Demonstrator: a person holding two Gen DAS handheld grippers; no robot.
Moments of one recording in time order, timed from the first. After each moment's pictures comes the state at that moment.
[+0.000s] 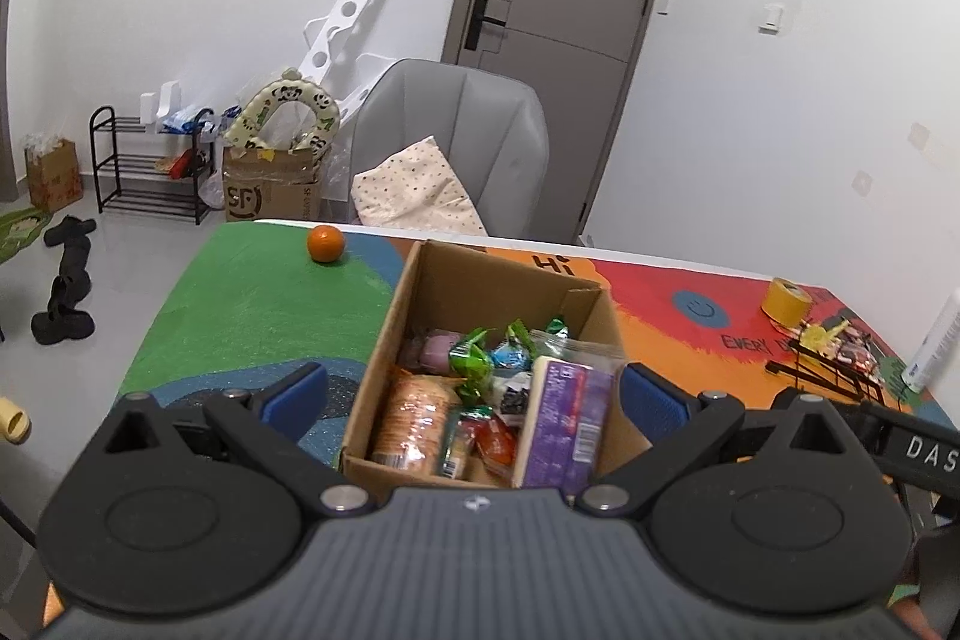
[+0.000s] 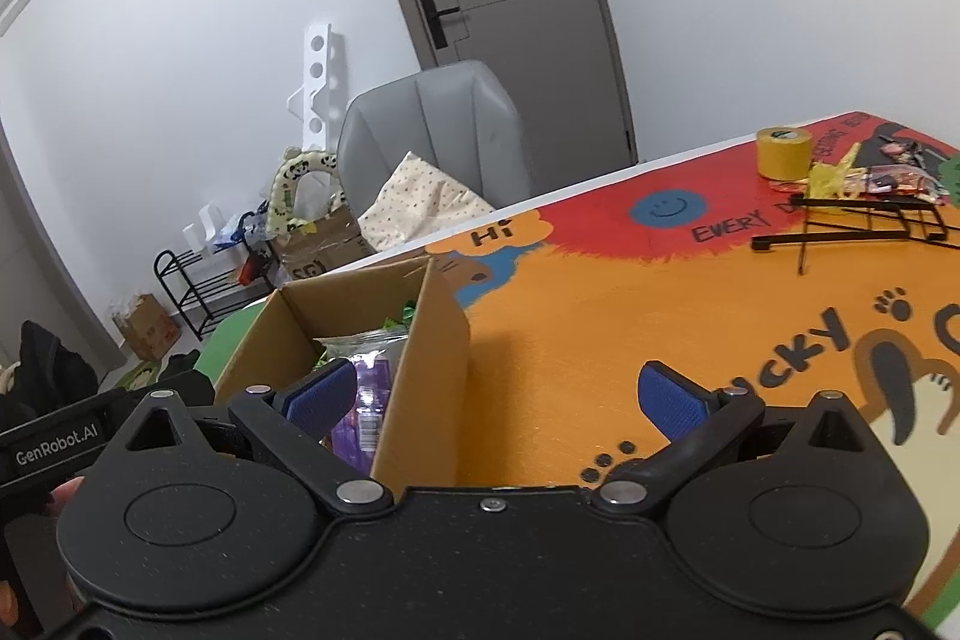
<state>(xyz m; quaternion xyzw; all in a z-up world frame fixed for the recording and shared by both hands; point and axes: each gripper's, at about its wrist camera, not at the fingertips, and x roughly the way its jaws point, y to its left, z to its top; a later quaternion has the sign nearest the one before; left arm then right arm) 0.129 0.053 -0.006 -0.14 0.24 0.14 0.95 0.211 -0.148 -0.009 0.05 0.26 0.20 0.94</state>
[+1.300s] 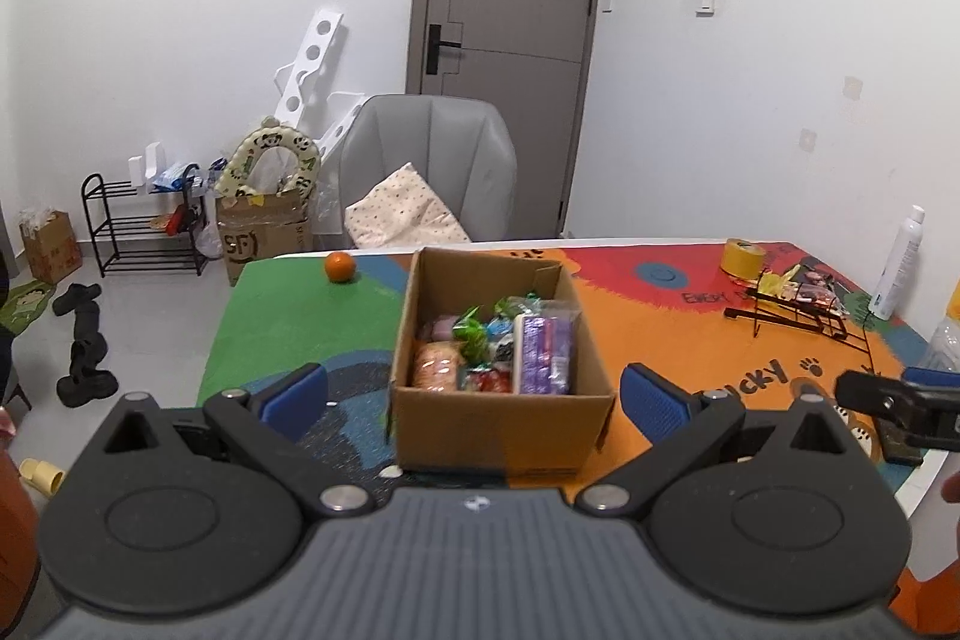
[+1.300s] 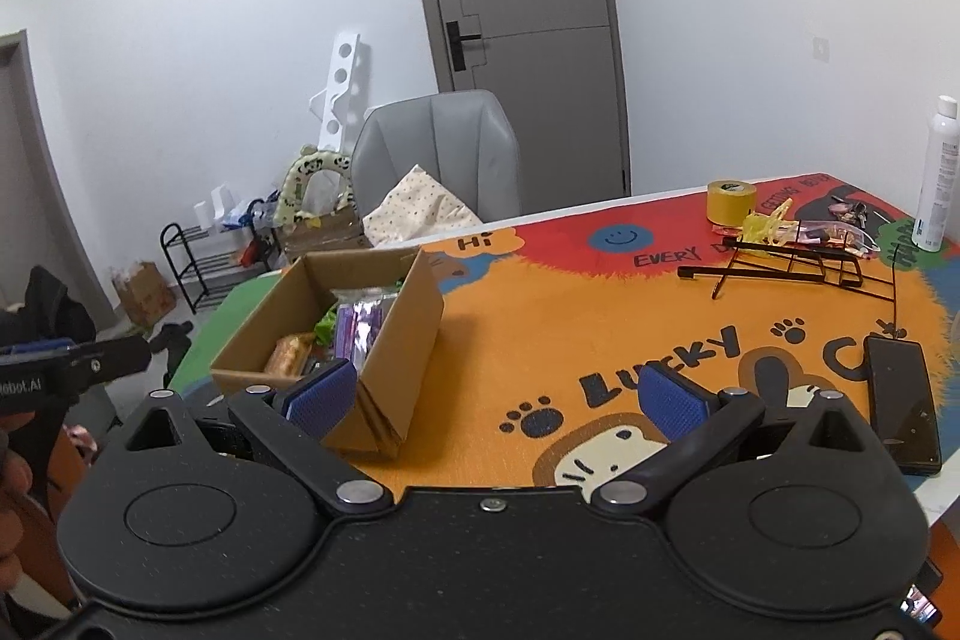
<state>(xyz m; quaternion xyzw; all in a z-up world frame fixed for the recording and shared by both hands) 0.038 0.030 0.028 -0.07 0.24 0.11 0.96 0.125 -0.209 0.017 -0.01 0.23 0.22 0.95</state>
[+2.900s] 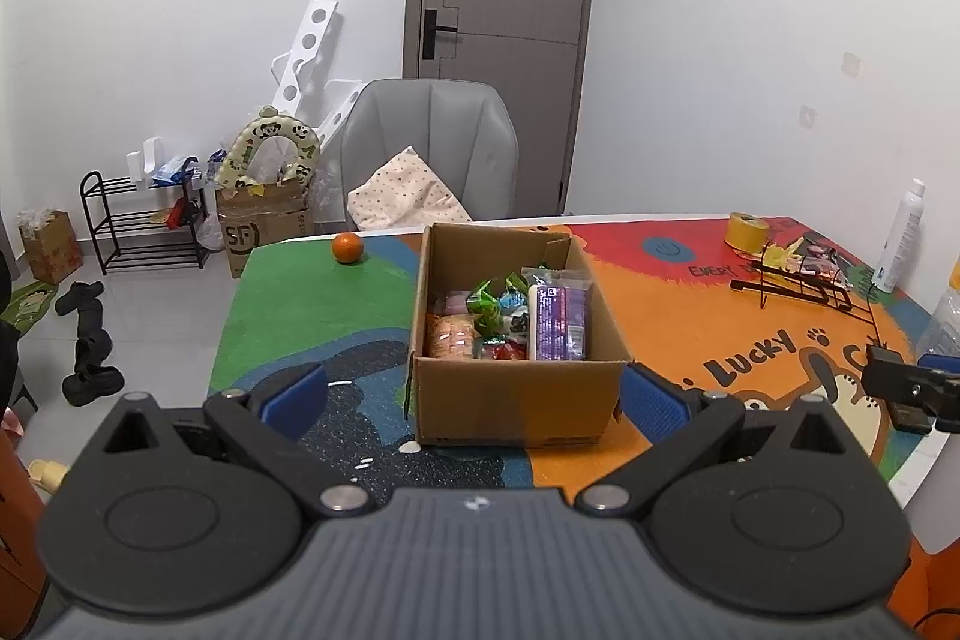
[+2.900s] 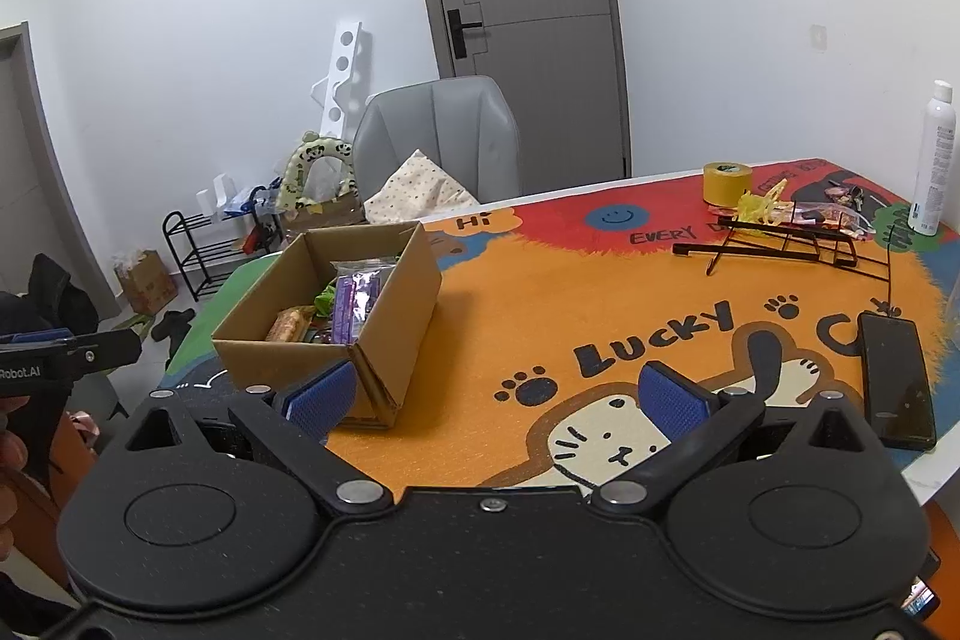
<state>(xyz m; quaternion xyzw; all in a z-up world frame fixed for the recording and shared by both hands) 0.031 0.035 0.018 -0.06 0.25 0.11 0.96 0.115 -0.218 0.013 0.00 0.24 0.22 0.95</state>
